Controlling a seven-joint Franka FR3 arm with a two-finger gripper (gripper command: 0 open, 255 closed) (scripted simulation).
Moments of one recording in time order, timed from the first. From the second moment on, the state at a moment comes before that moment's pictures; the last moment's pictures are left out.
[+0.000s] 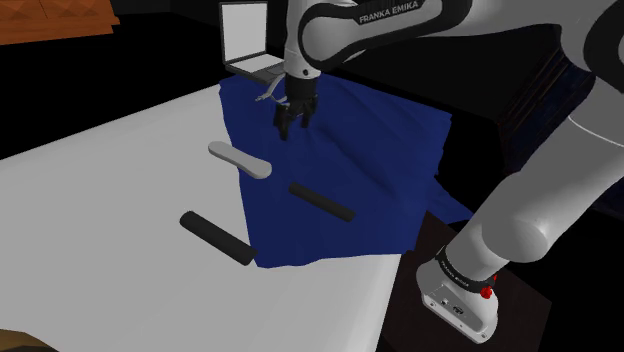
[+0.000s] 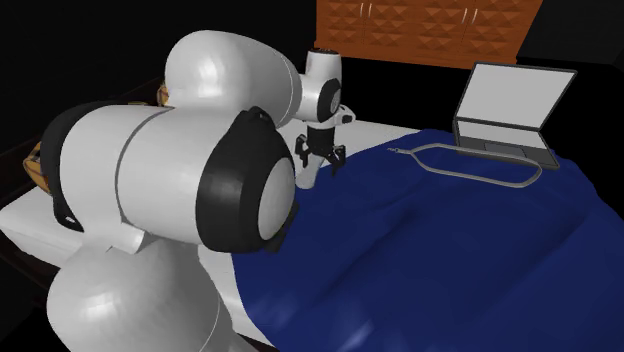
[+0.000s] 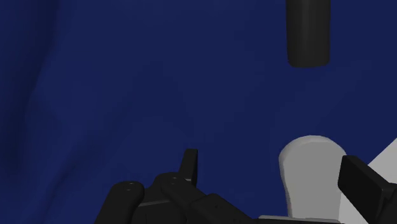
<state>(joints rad) 0.12 -0.01 0.25 -2.04 0.01 2.01 0.11</state>
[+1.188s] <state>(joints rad) 0.25 0.52 0.27 -1.58 -0.17 2.06 0.24</state>
